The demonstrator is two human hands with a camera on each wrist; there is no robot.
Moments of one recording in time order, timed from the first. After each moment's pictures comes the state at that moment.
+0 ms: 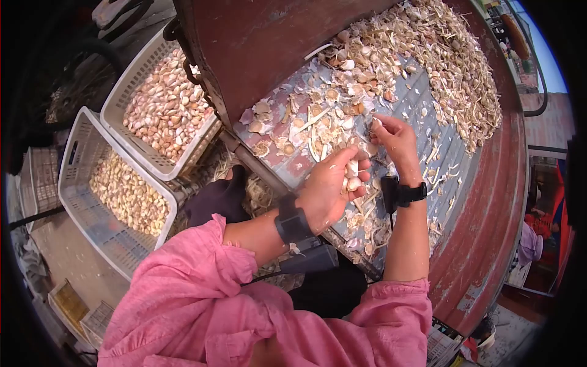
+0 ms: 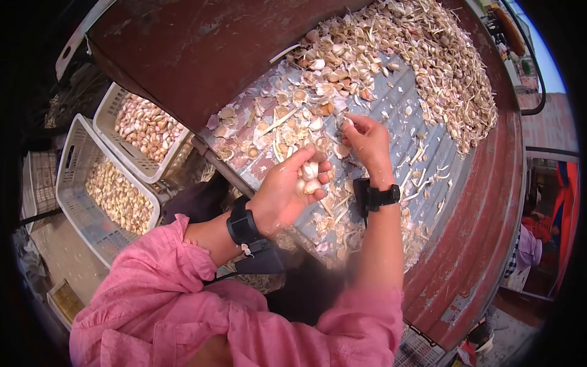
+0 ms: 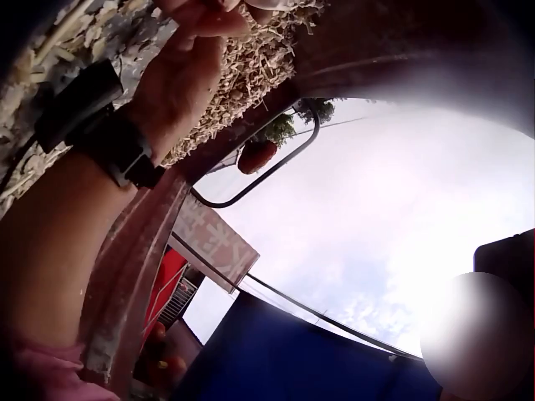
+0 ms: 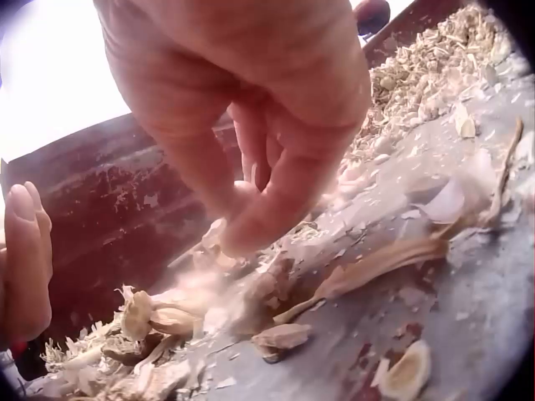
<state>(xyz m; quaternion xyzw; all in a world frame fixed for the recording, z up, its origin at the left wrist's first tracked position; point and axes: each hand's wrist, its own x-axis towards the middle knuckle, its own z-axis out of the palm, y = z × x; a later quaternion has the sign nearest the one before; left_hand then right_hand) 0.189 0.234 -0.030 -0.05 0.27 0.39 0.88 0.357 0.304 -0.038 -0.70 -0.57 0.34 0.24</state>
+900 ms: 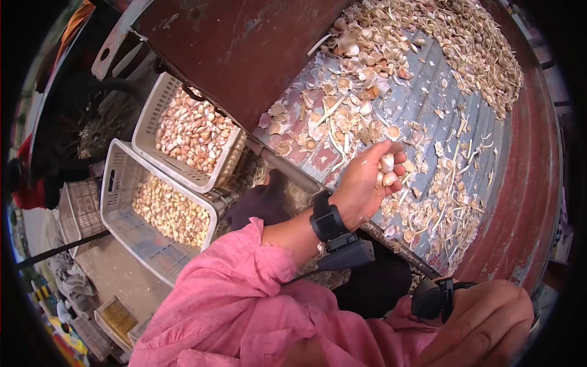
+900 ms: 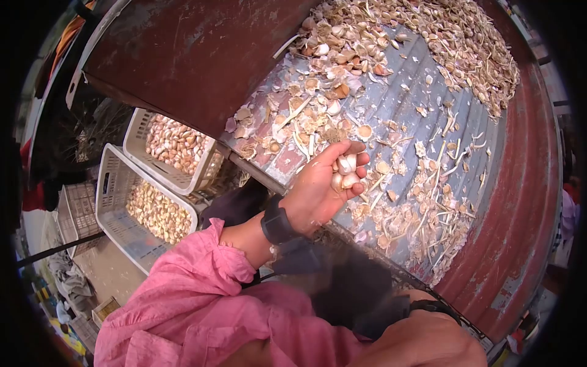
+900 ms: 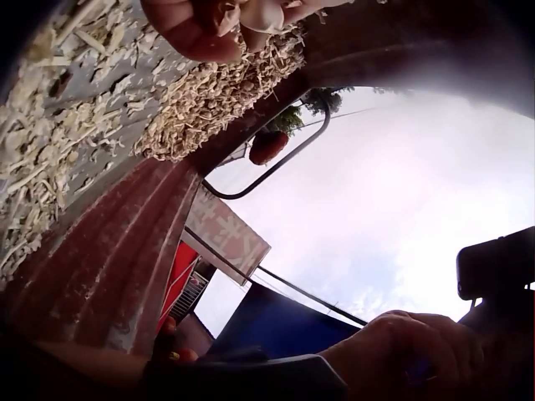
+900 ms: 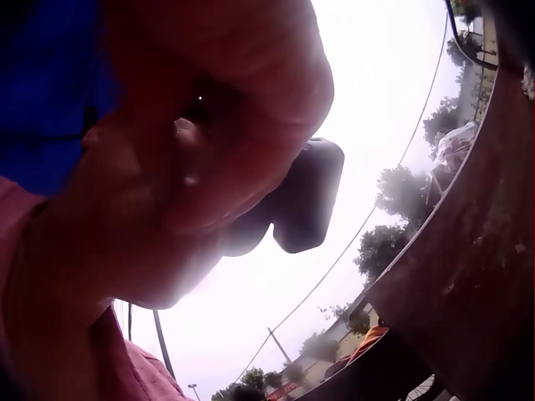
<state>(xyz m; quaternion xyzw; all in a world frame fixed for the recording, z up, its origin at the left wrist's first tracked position) 0.202 0.225 -0.032 -0.02 0.26 0.35 0.90 0.272 0.166 0.162 -0.20 -0.67 0.56 0.45</state>
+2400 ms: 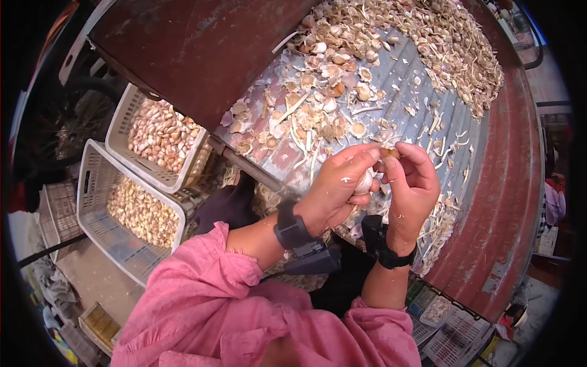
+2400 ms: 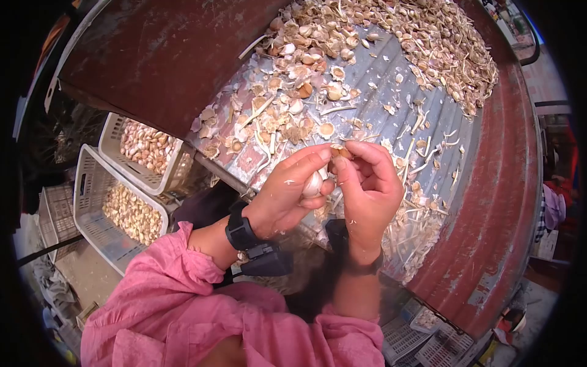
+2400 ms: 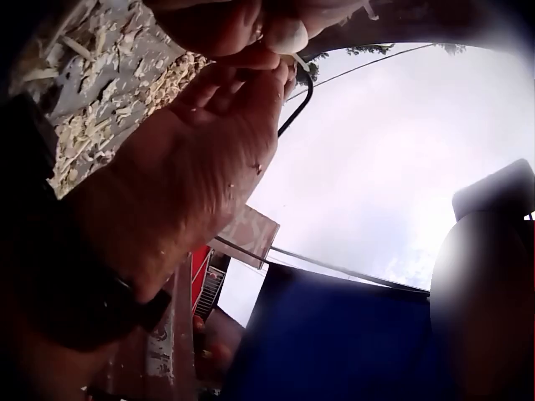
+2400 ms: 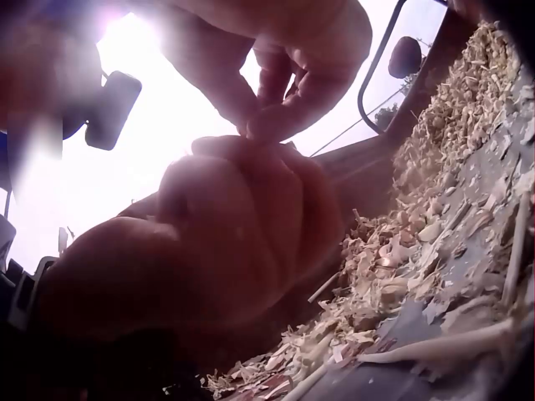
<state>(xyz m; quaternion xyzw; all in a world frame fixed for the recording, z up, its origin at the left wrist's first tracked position) 0.208 0.217 -0.014 0.07 0.21 0.32 0.92 0.317 0.186 0.014 -0.59 -0.44 0.33 0.60</state>
